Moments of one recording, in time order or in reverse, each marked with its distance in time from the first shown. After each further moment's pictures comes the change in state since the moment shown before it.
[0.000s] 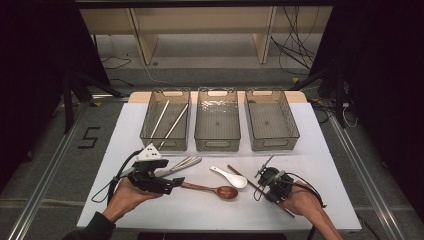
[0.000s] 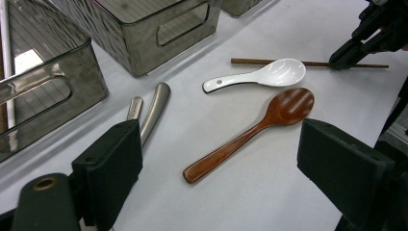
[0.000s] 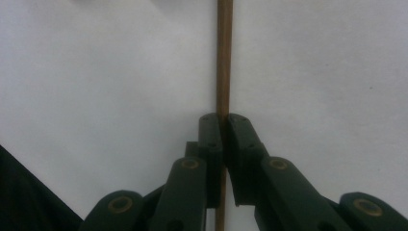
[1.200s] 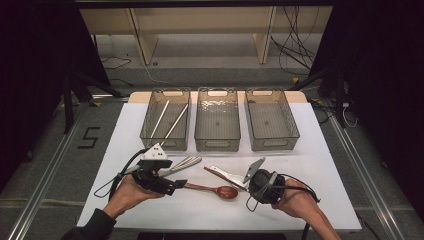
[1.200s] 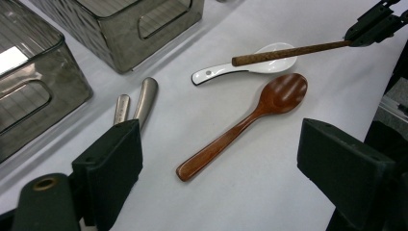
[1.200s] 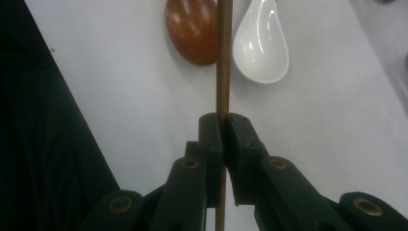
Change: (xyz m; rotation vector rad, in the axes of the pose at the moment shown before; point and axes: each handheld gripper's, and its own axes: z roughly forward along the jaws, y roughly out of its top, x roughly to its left) left arm -0.002 0.007 0.008 0.067 -0.040 0.064; right arm 0.039 0.013 -0.044 -0.181 -0.003 -0.279
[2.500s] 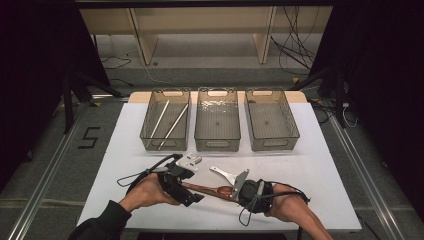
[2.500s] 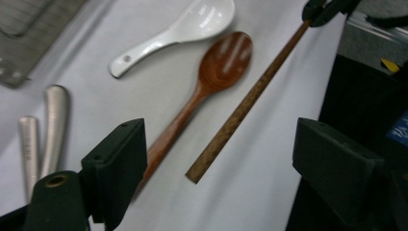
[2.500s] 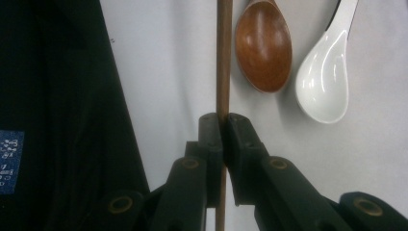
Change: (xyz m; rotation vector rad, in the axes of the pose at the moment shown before) left arm -0.037 0.026 0.041 0.240 -0.155 0.210; right arm 0.026 0.015 0.007 0.020 0.058 -0.210
